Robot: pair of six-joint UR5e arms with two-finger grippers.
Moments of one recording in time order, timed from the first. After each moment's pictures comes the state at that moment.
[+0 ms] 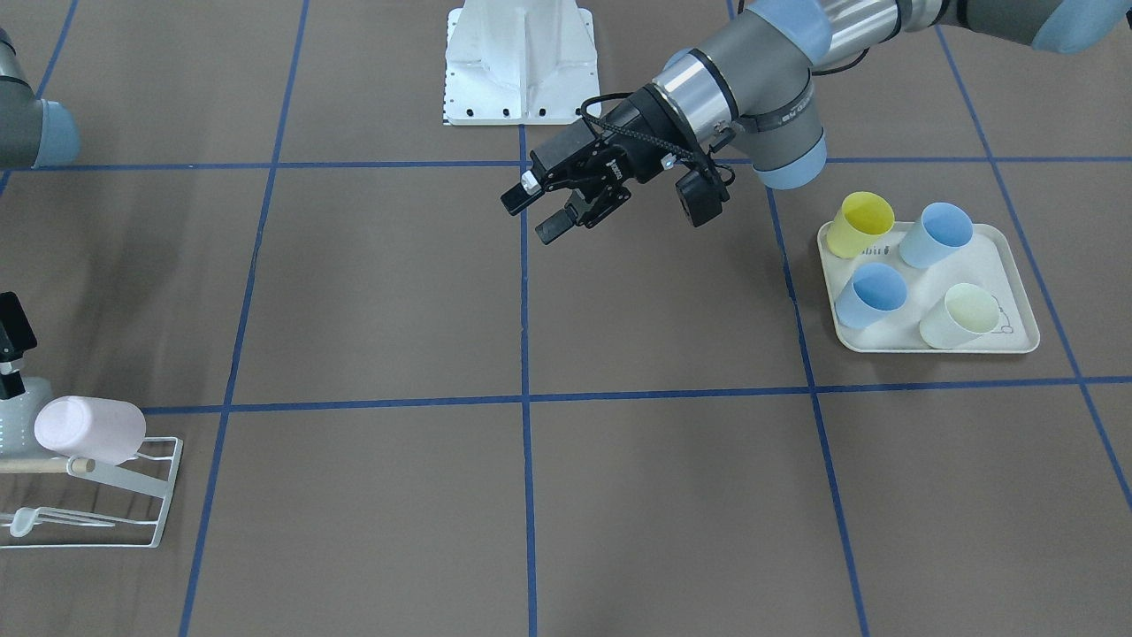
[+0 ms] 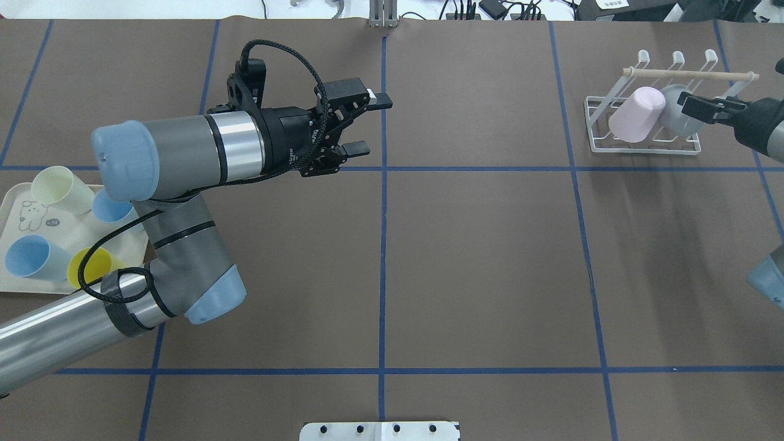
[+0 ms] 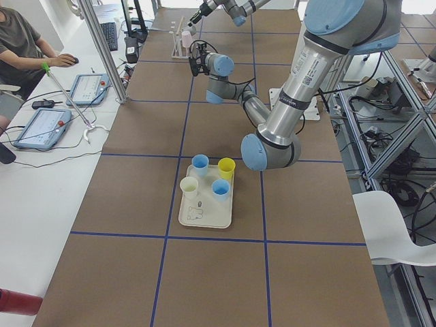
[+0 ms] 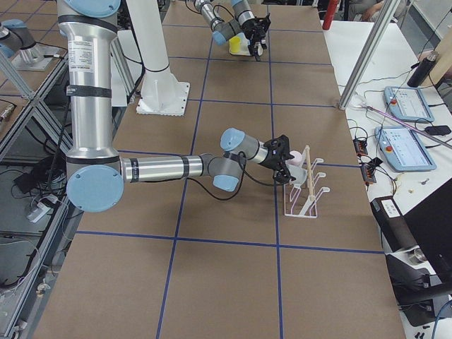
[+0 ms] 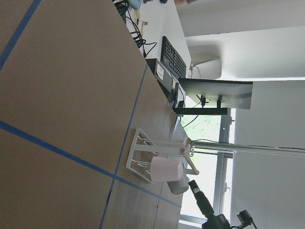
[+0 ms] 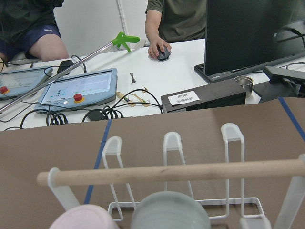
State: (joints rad) left arm -0.62 -2.17 -1.61 -2.81 -1.72 -1.98; right arm 1.00 -1.59 1.58 -0.37 1.54 1.03
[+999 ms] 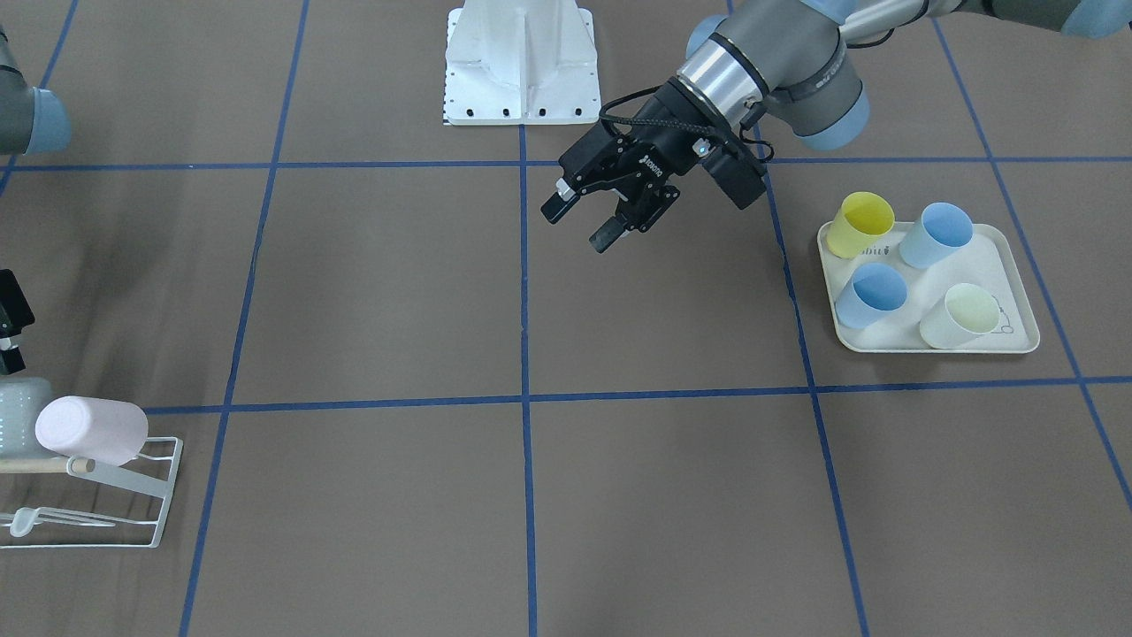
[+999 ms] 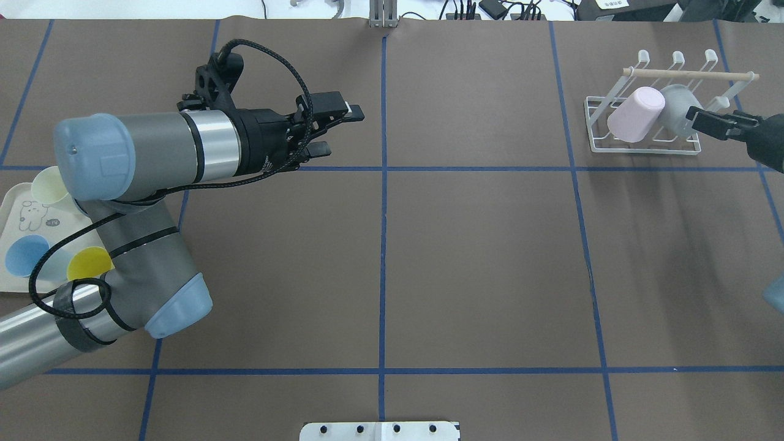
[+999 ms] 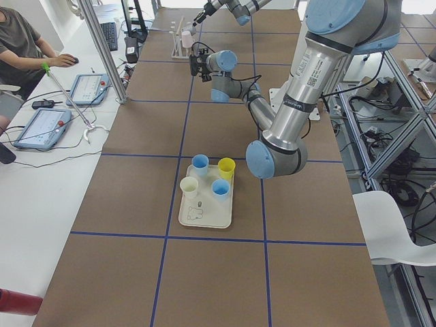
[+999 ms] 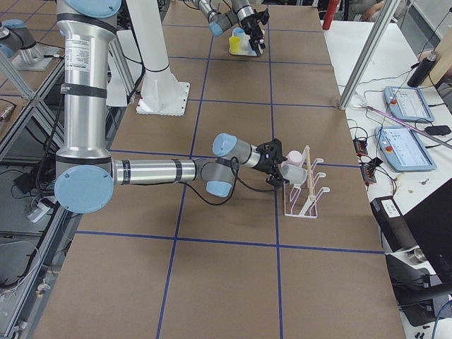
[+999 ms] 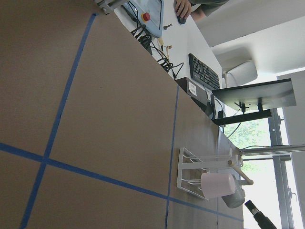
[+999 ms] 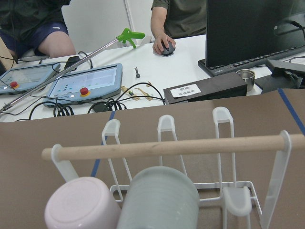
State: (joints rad) left arm -0.64 -2.08 -1.76 -2.56 -1.72 -1.76; right arm 0.99 -1.64 1.59 -0.30 1.56 1.03
